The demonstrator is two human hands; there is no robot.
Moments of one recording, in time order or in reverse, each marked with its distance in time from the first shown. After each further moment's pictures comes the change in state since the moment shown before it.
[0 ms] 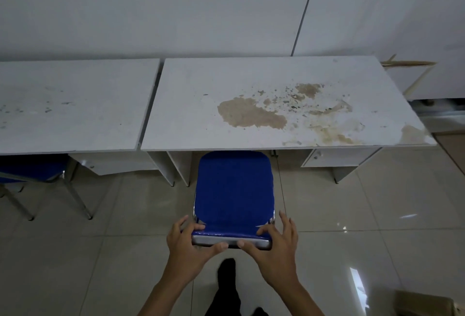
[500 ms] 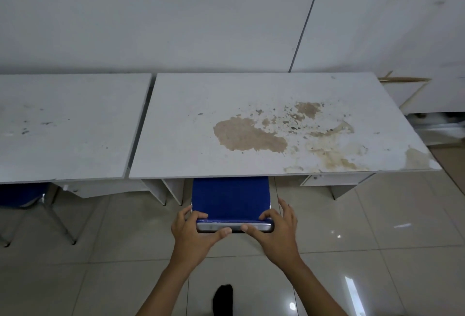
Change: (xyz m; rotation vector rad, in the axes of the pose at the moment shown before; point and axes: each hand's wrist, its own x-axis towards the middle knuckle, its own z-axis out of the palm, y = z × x) left_hand 0.132 0.047 0.006 -0.032 0.055 0.063; right_hand 0.142 -0.039 -0.007 -0.018 0.053 -0.093
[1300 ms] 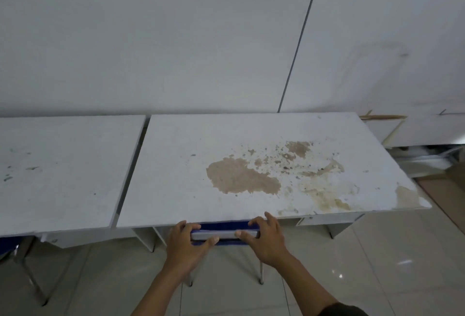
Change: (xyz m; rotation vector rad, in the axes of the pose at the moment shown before) left_hand 0.107 0.031 -0.011 0.145 -0.063 0.005; right_hand 0.116 -0.034 -0.001 -0.277 -0.256 0.103
